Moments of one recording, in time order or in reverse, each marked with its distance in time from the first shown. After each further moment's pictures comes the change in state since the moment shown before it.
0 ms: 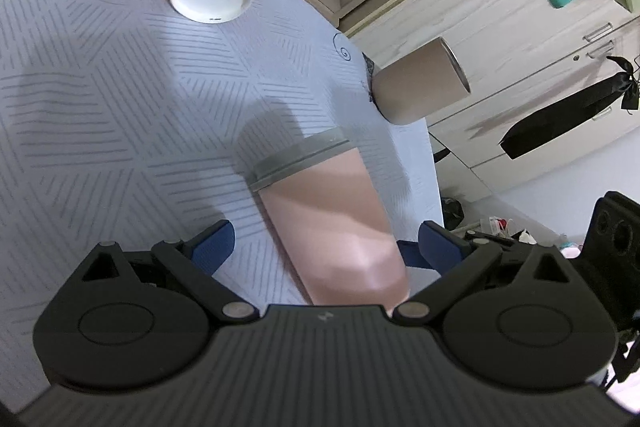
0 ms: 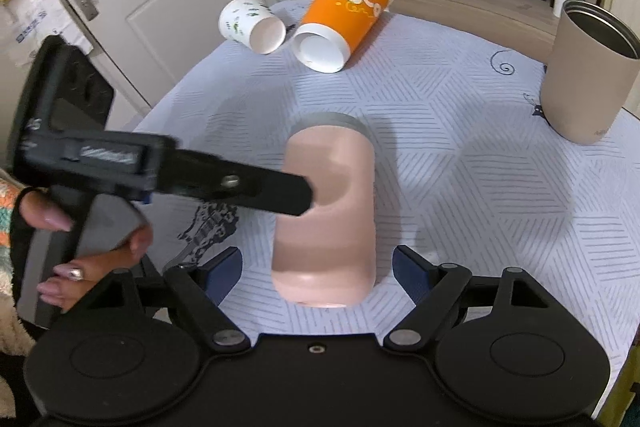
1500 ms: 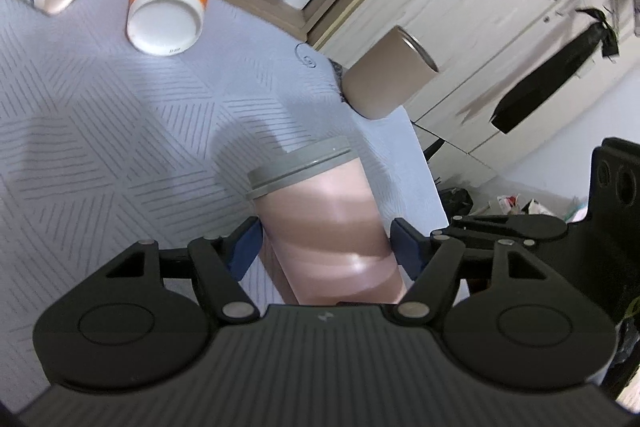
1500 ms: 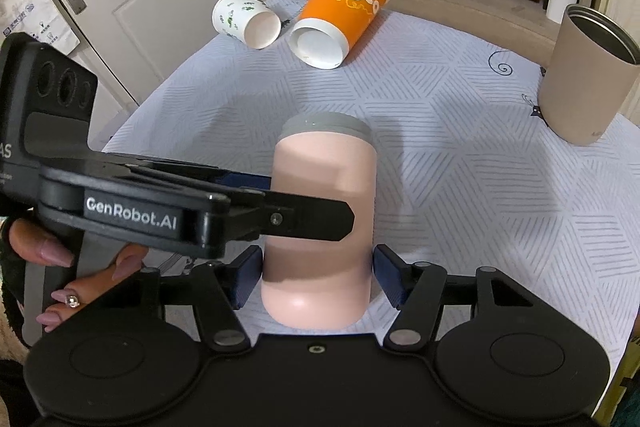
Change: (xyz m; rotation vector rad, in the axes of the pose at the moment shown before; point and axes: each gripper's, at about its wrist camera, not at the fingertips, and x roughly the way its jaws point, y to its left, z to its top) left arm -0.012 -0.018 -0.022 0.218 -0.073 0.013; right arm 0.002 0.012 -0.005 -0.008 -0.009 -0.056
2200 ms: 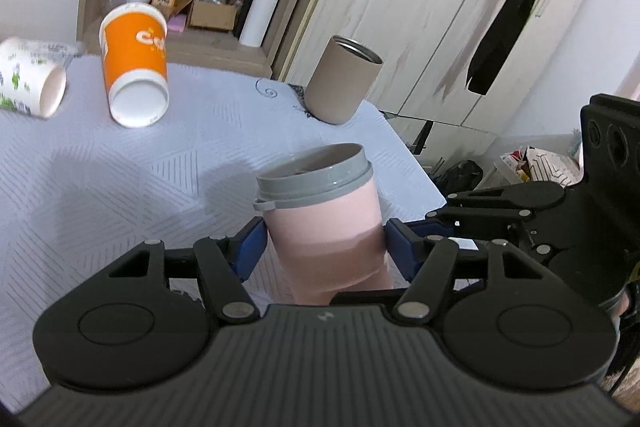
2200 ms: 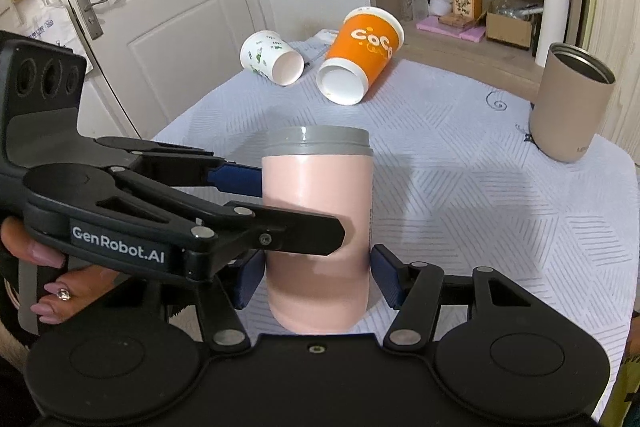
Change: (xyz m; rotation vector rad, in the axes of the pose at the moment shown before) left arm -0.043 -0.036 -0.014 0.298 -0.058 0.032; right arm -0.026 0.028 -0.035 -0.040 -0.184 -0.035
